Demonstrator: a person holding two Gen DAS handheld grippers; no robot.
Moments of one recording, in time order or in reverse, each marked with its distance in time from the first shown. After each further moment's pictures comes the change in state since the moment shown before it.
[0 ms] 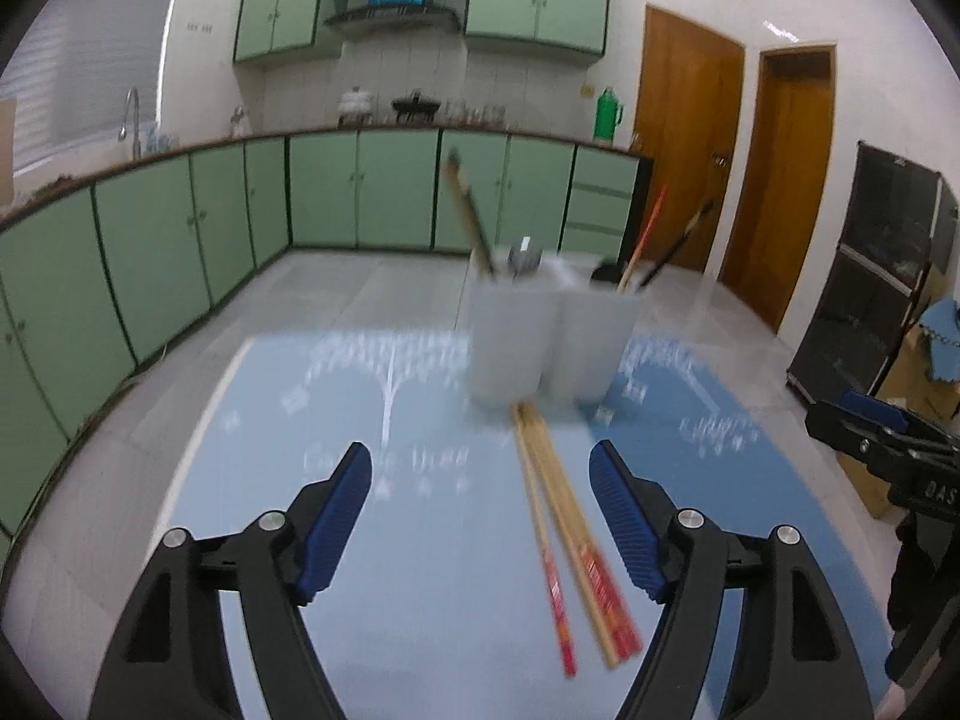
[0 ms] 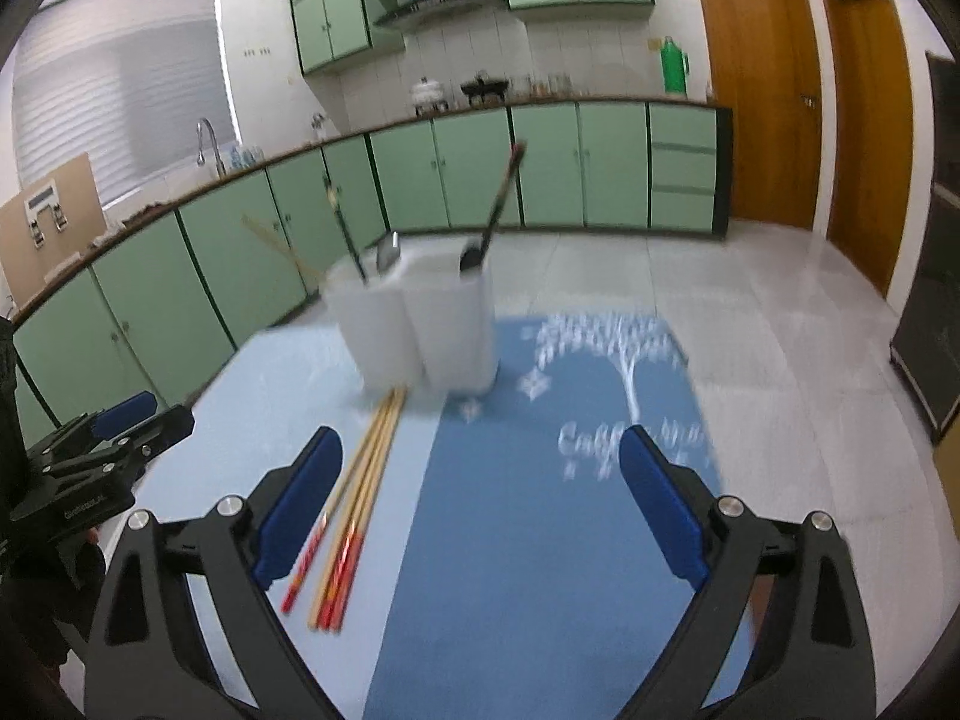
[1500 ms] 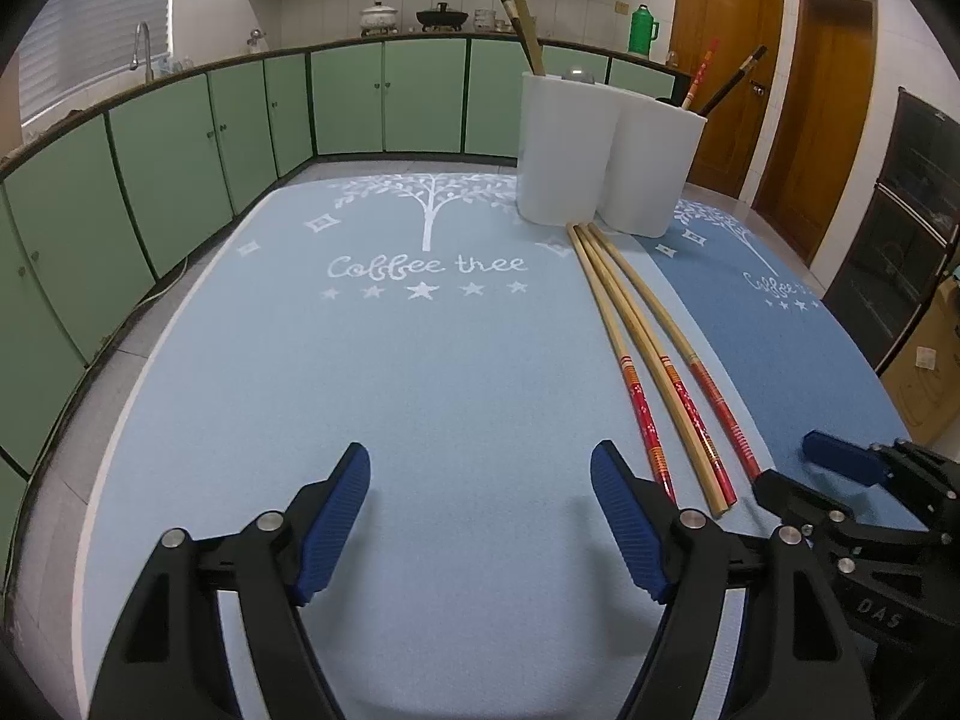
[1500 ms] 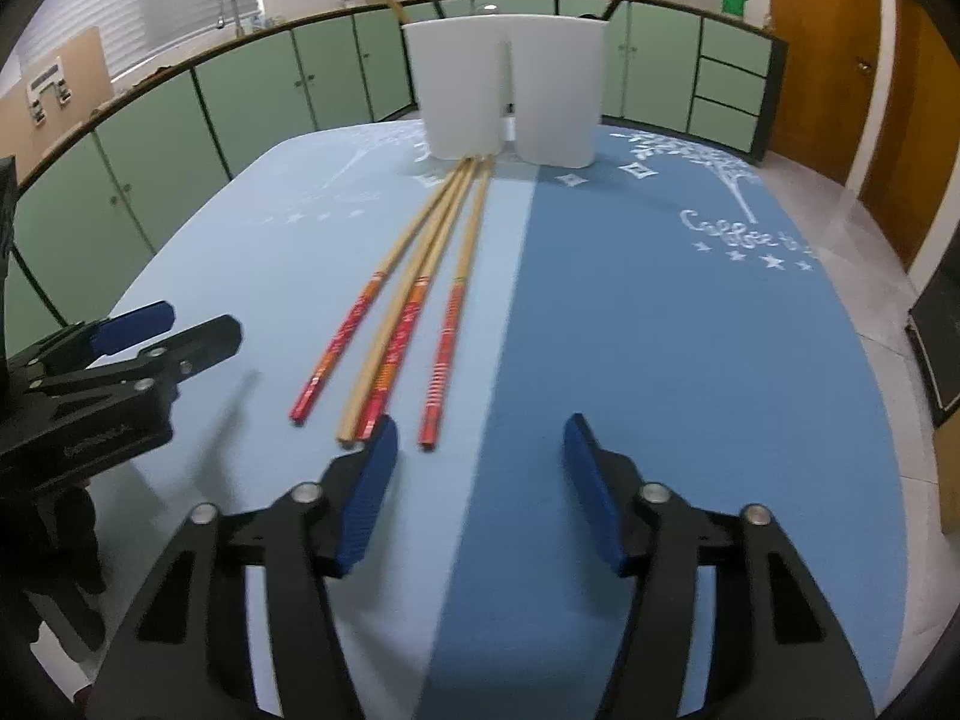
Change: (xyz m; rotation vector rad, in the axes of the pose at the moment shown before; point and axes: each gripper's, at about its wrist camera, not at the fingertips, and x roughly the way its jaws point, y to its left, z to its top) left arm 0.029 0.019 -0.078 -0.015 0.197 0.063; right arm 0.054 0.065 -0.099 -0.112 0.271 0.014
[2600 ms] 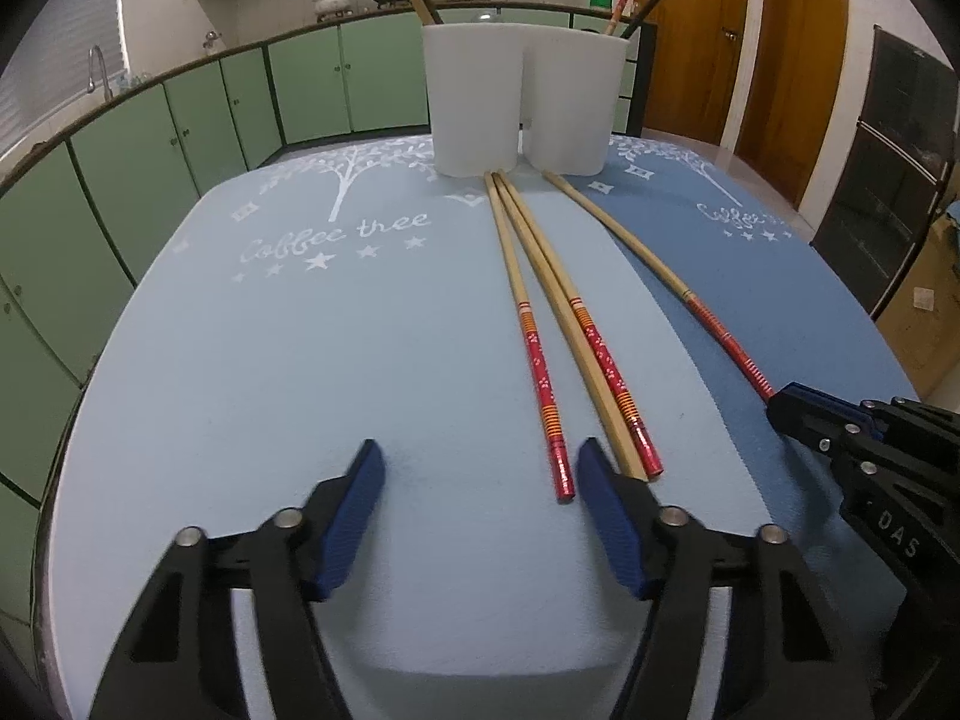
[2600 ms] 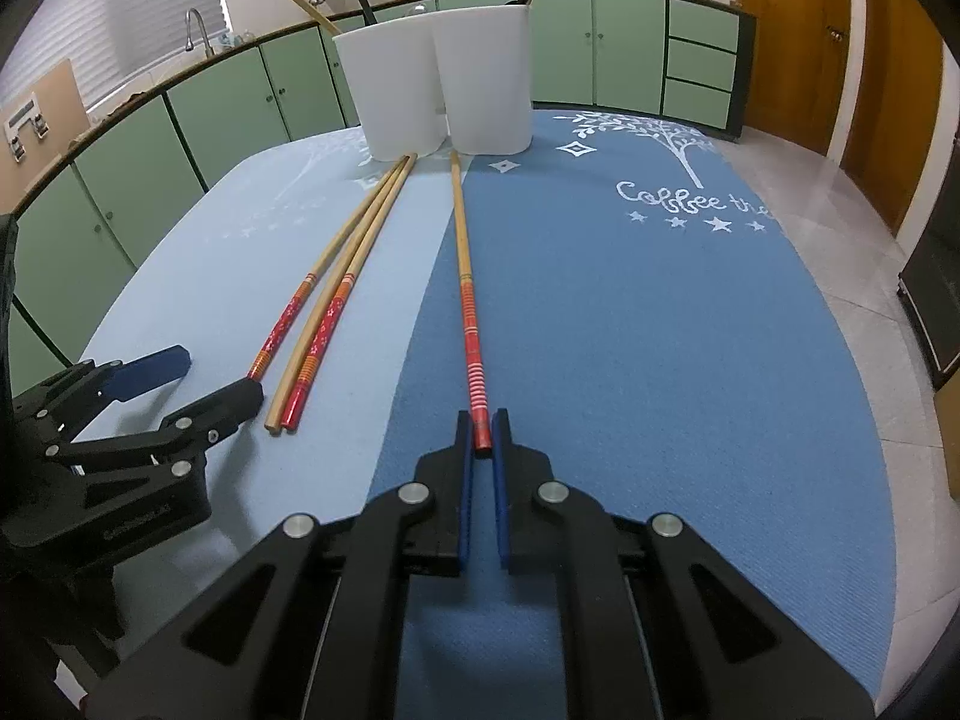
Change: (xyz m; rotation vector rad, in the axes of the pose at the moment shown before) left arm 0.013 -0.054 -0.011 0.100 0.080 -0.001; right arm -0.004 -0.040 -0.008 0.083 -0.001 -0.020
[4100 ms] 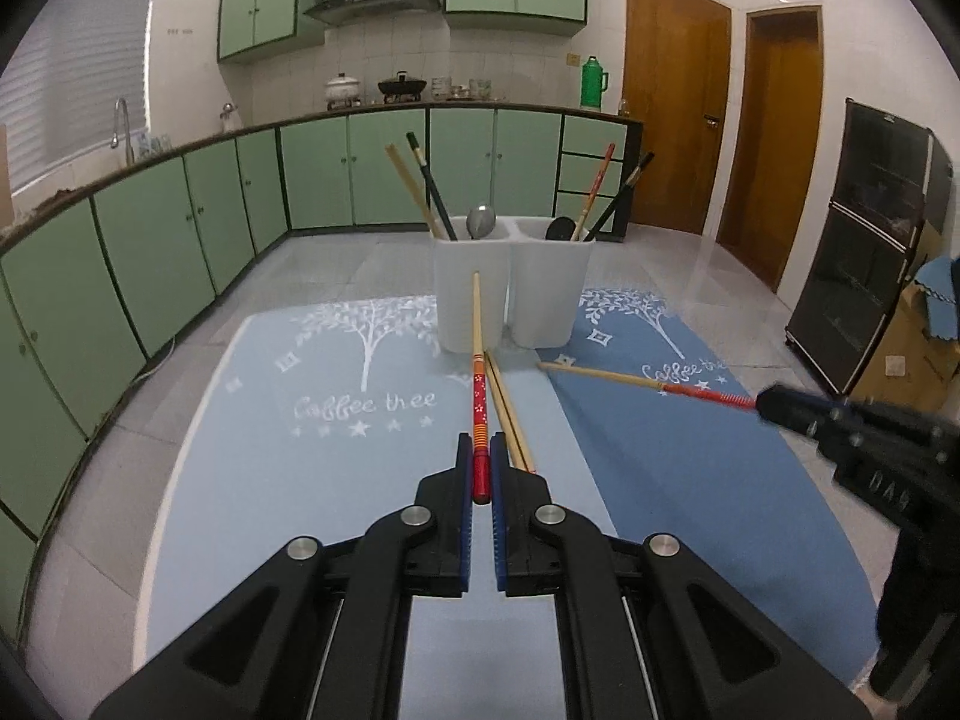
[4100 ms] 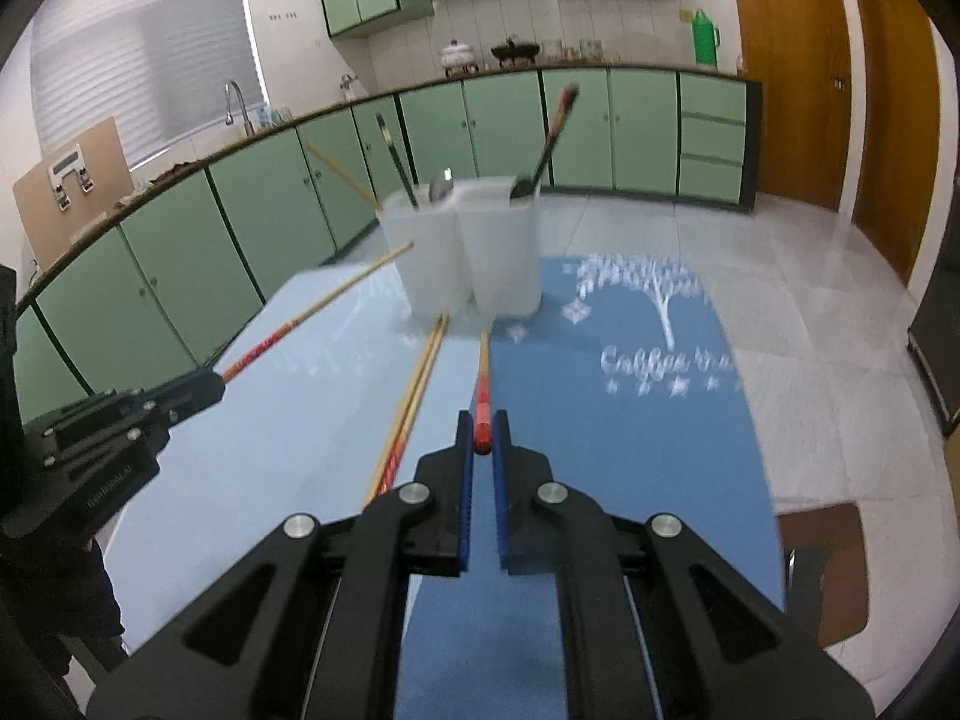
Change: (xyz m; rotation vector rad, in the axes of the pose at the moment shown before) left arm -0.105 0.006 0.052 -0.017 -0.228 -0.031; right arm -0.100 -0.008 0.059 -0.021 -0.202 0.068
